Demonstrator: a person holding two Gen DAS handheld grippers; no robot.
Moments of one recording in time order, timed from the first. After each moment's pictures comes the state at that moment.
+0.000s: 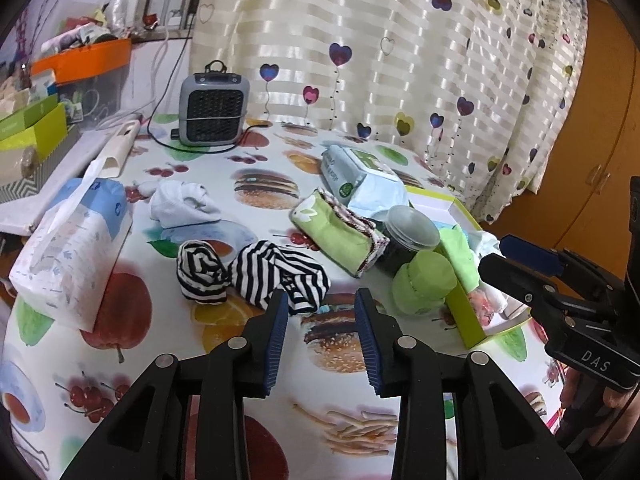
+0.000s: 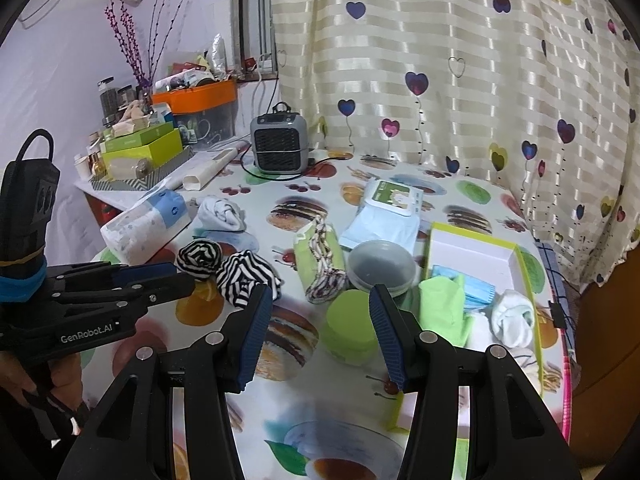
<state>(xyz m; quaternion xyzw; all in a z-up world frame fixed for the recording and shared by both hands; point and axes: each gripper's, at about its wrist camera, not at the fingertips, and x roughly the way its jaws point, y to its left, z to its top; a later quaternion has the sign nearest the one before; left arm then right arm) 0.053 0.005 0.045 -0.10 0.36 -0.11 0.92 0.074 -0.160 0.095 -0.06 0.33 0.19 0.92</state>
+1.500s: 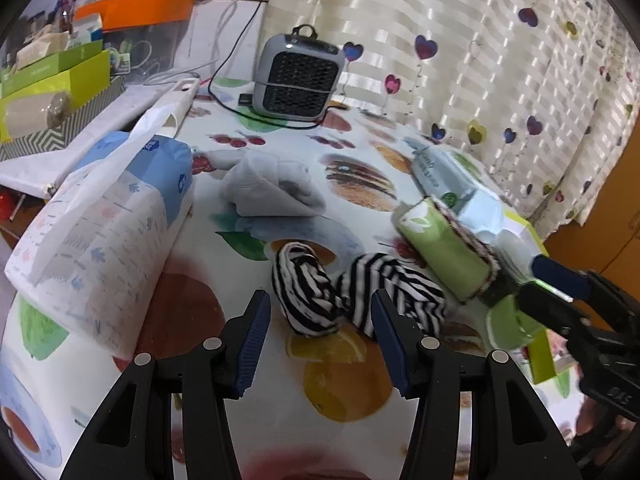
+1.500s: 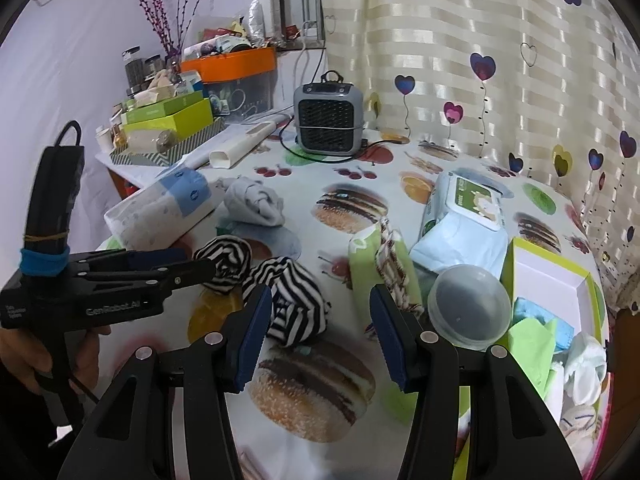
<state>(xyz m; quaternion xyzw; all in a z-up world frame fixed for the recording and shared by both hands) 0.110 0.075 -0.001 -0.14 0.40 -0.03 0.90 0.130 -0.104 0.063 -0.08 0.36 0.25 0.89</state>
